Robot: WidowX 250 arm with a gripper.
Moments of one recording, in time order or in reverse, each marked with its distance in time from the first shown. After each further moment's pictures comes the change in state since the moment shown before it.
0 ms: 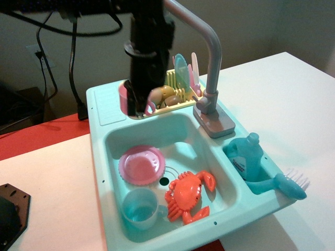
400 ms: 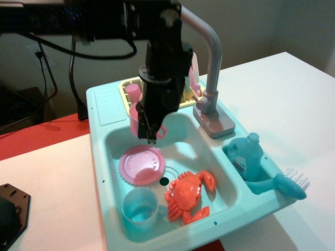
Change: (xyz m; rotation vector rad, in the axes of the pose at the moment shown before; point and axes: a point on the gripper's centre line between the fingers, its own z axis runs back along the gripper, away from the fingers) arm 0.014 -0.028 -0.019 -0.014 0.013 -0.031
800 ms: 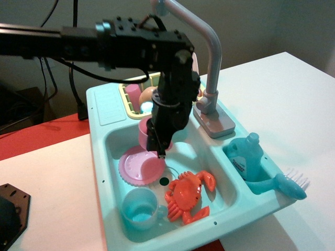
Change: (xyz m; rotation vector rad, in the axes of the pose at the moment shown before) arm 0.018 0.007 -0.036 0.017 0.030 0.013
